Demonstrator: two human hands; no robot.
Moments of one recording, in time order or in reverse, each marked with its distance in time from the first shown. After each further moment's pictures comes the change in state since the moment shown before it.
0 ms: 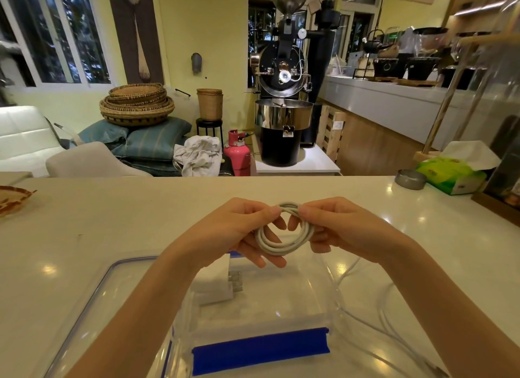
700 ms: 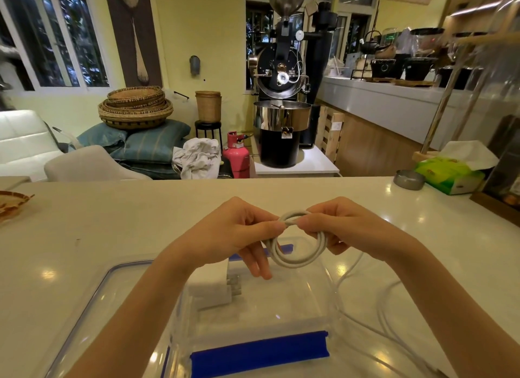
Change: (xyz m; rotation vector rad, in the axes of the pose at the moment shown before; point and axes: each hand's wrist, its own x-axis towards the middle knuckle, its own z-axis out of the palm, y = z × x) left_hand -0.007 0.007 0.001 0.205 -0.014 0.129; right_hand -0.006 -0.007 -0.003 -0.223 0.050 -0.011
